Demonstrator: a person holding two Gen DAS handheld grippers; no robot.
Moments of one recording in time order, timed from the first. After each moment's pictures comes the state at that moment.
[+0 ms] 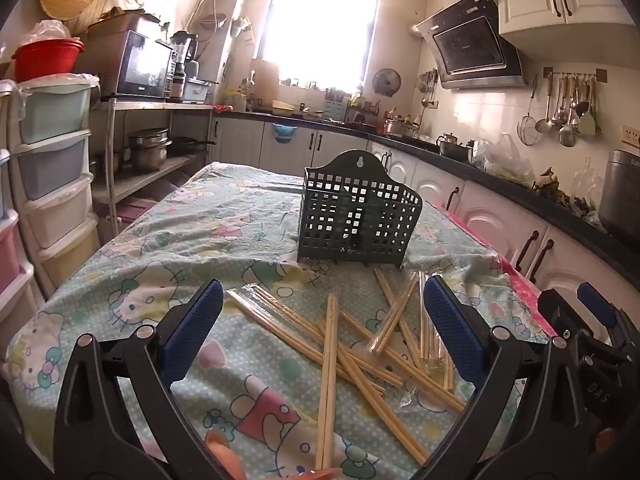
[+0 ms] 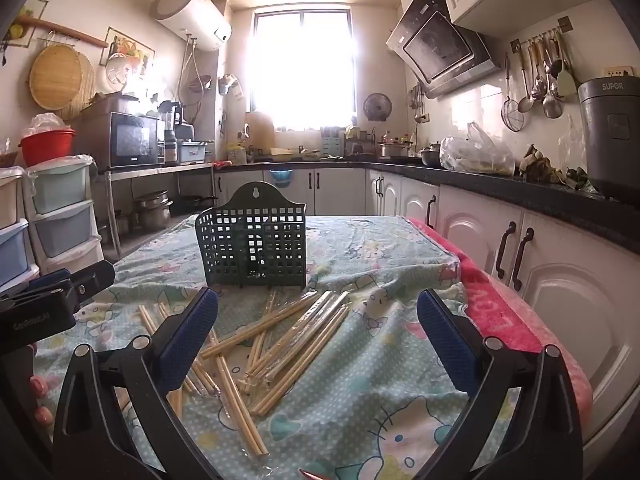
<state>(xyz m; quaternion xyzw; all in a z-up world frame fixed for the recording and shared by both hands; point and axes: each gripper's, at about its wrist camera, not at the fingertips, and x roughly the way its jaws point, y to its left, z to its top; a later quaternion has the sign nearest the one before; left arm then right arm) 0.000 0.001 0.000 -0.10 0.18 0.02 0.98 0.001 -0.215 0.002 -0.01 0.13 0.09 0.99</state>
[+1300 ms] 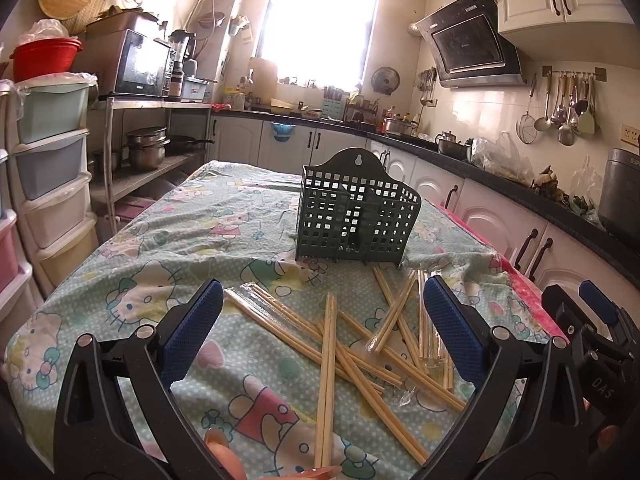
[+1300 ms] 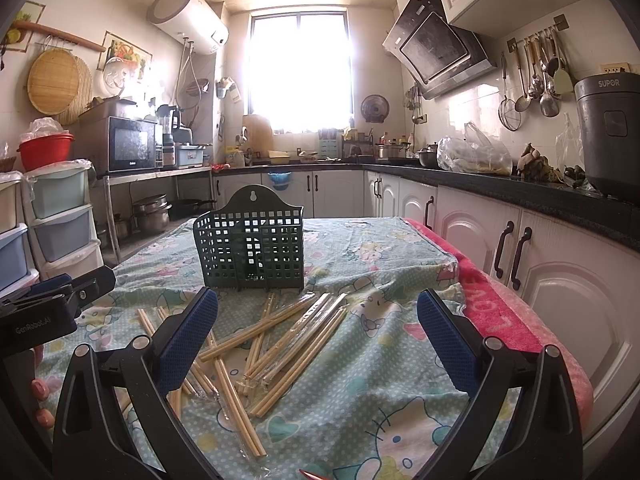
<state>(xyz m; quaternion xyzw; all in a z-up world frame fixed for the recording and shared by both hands) 0.003 -0.002 0.001 -0.09 0.18 0.01 0.98 0.001 -0.218 0.003 0.00 0.13 0.09 0.99</state>
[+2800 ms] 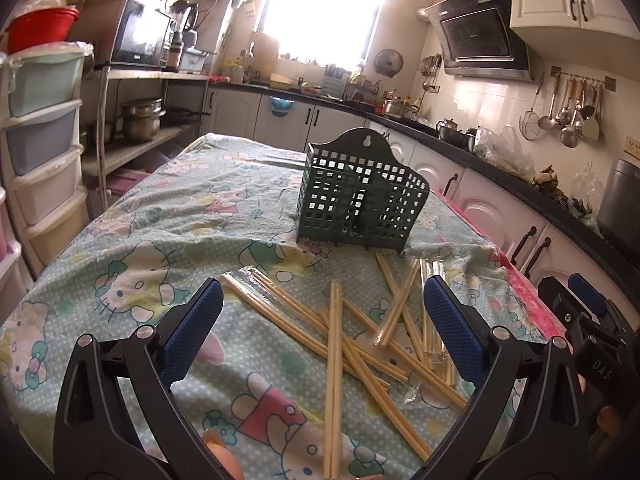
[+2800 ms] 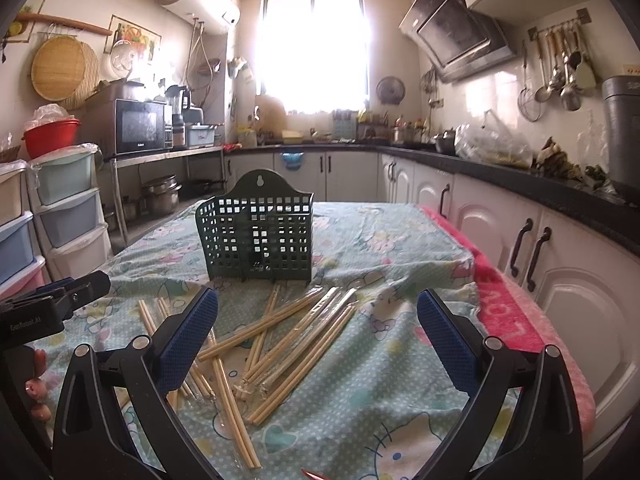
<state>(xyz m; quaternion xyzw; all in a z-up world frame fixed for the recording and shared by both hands) 0.020 0.020 -0.008 -0.12 0.23 0.00 0.97 0.034 -0.217 0.008 -0.01 0.17 0.13 0.98</state>
